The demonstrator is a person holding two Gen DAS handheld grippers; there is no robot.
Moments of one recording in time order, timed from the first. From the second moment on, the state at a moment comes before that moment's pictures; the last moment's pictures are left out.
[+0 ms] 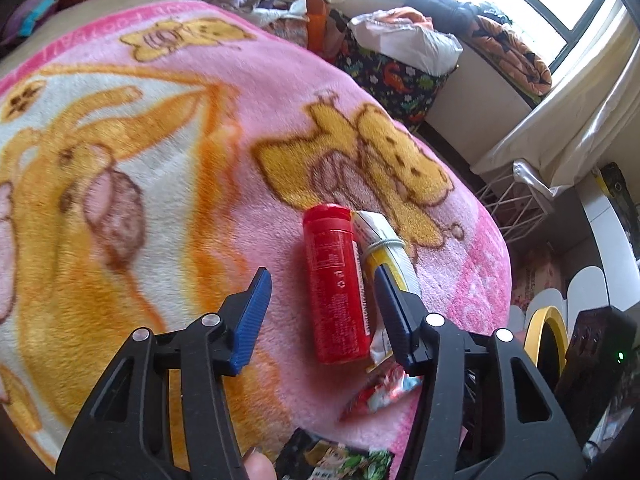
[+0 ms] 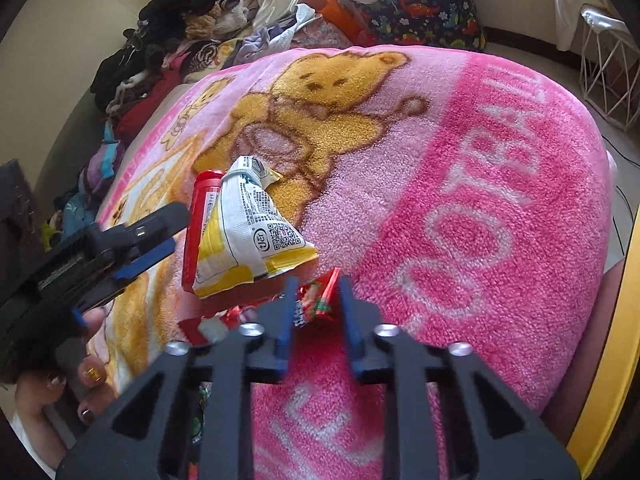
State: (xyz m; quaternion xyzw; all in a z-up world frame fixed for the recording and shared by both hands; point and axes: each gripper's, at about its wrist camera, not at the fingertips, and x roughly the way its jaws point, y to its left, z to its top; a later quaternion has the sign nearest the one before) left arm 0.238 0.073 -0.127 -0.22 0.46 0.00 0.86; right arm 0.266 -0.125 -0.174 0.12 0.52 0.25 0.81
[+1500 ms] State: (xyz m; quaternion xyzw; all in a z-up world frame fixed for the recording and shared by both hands) left arm 0.186 0.016 -0.060 -0.18 0.38 -0.03 0.91; right arm 0.199 -0.236 -0.077 0.13 0.39 0.24 0.88
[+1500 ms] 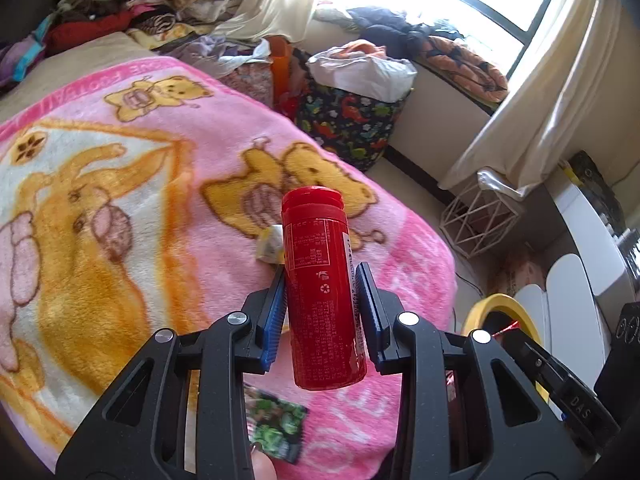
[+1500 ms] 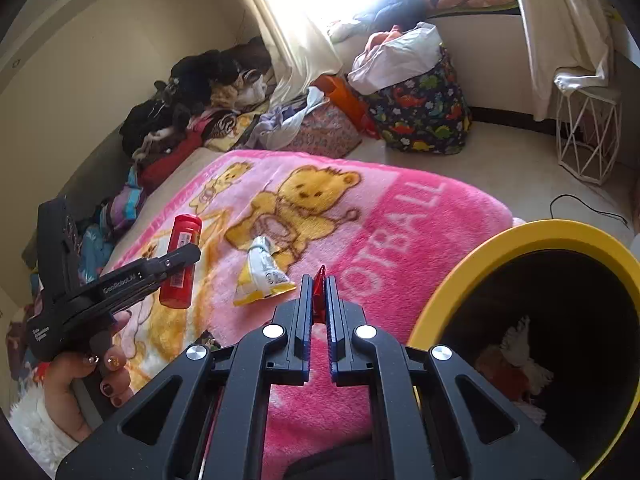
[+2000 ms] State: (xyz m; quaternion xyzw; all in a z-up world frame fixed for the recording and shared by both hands) left arm 0.179 -0.024 -0.041 -0.16 0.37 -0.07 0.91; right arm 0.187 -0.287 -0.061 0.16 0.36 0.20 0.90
